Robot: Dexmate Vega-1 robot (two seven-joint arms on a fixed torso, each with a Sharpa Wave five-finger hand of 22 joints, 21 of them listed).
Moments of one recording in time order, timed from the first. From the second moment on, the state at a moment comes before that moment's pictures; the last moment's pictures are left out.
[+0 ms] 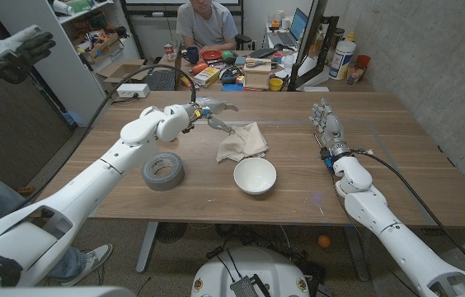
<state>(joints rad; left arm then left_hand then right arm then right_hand) 0.62 0.63 0.53 -1.71 0.92 -0.05 -0.42 0.62 -0.14 0.21 -0.06 0.34 0.07 -0.14 0.25 0.21 0.11 -0.02 0.22 0.21 0.23 0.09 0.21 0.19 0.42 0.22 0.39 0.18 -0.97 -0.42 -0.27 -1.42 0.56 0.35 -0.10 0.22 0.02 0.26 -0.06 0.21 0.24 0.03 0.20 0.18 0.20 0.09 0.22 0.18 0.11 0.06 0.19 0.18 0.17 0.00 0.30 0.18</state>
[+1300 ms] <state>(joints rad) 0.53 0.51 0.66 -1.56 0.98 -0.06 -0.46 0.63 -0.15 0.18 -0.07 0.36 0.05 -0.13 0.24 0.21 0.05 -0.02 0.21 0.22 0.13 0.11 0.19 0.20 0.38 0.22 0.33 0.18 -0.94 -0.40 -0.25 -1.32 0.60 0.40 -0.01 0.22 0.02 0.26 -0.06 0.21 0.26 0.01 0.20 0.19 0.23 0.08 0.22 0.18 0.12 0.07 0.19 0.18 0.17 0.01 0.29 0.18</state>
